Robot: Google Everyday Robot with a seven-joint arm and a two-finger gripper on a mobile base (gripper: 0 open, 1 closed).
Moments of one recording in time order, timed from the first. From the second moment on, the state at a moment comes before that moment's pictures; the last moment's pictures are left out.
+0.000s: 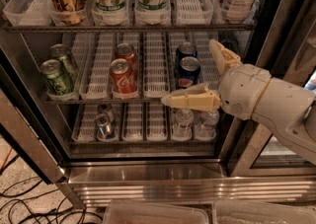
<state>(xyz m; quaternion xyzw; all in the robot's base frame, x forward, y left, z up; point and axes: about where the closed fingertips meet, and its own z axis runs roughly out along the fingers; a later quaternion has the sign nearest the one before) 0.498 -0.080 0.965 -0.37 0.61 0.21 0.67</state>
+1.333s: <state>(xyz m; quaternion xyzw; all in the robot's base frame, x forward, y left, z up) 0.531 -0.072 1.005 -0.32 0.62 0.20 0.69</state>
